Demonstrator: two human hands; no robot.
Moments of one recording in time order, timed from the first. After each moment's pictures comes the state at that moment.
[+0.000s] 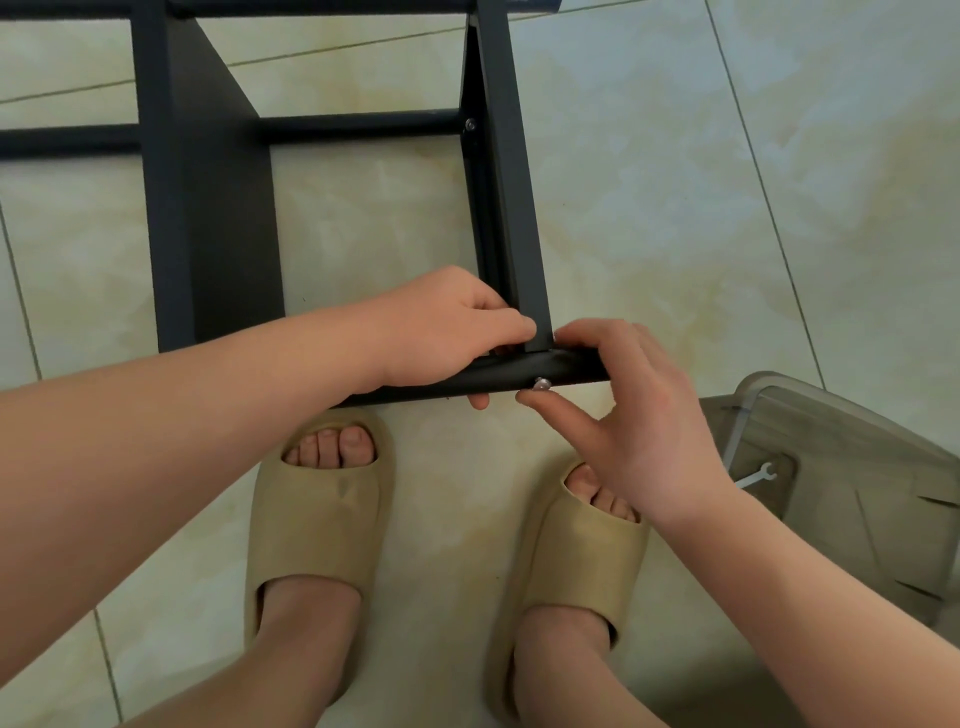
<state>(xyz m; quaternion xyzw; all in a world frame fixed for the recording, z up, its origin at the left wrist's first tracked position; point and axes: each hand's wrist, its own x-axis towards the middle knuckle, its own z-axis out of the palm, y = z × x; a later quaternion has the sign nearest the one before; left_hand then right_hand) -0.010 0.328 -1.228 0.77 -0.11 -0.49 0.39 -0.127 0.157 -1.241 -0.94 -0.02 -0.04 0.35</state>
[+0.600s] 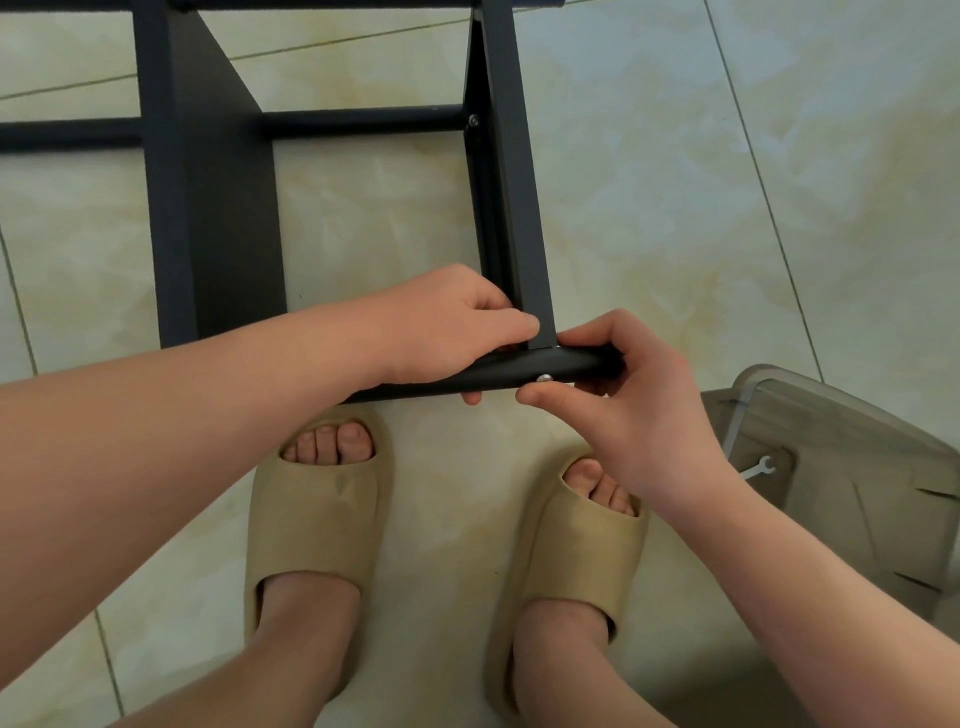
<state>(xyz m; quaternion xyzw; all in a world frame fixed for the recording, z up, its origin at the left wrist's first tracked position) -0.010 0.327 -1.231 0.78 -0.14 -0.48 0.37 -0.122 0.162 -1.224 -0.81 0.21 0.11 0.54</state>
